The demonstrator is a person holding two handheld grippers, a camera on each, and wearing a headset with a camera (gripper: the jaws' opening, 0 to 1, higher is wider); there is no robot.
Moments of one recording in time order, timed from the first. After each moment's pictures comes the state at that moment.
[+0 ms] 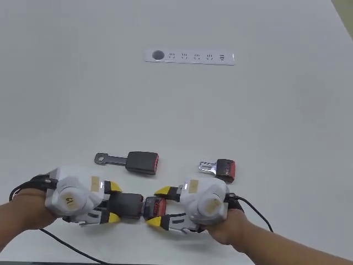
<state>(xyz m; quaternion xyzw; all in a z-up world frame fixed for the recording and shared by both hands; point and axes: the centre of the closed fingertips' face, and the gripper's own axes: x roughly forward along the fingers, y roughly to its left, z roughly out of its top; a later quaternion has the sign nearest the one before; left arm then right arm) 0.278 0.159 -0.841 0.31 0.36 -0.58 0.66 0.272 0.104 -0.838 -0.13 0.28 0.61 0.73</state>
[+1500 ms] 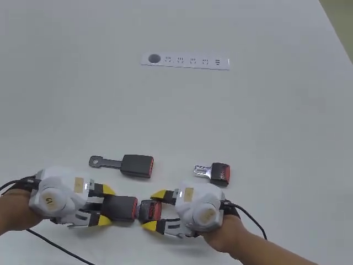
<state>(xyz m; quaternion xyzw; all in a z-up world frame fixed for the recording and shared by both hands) 0.278 0.160 -0.842 0.28 0.33 -0.61 0.66 0.271 0.097 -0.839 -0.16 0.26 0.61 0.73</state>
